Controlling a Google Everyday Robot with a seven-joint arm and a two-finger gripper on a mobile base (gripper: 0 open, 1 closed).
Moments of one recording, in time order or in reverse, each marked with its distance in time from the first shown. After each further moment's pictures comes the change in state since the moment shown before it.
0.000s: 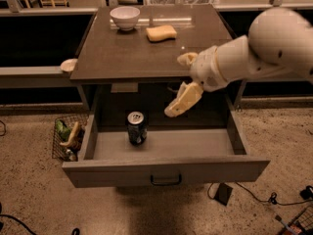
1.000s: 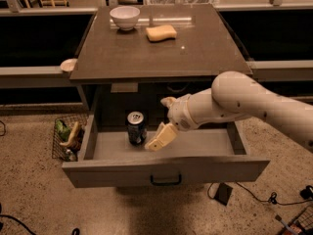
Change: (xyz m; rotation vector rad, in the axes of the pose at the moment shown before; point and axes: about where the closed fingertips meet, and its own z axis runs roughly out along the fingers) arm 0.070 0.058 0.108 -0.074 -0.004 0.144
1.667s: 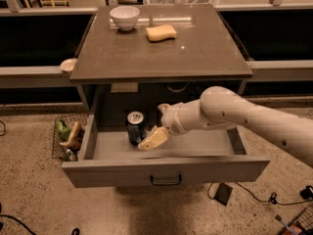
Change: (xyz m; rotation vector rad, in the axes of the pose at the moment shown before) arm 0.026 -0.025 0.056 0.031 -0.042 0.084
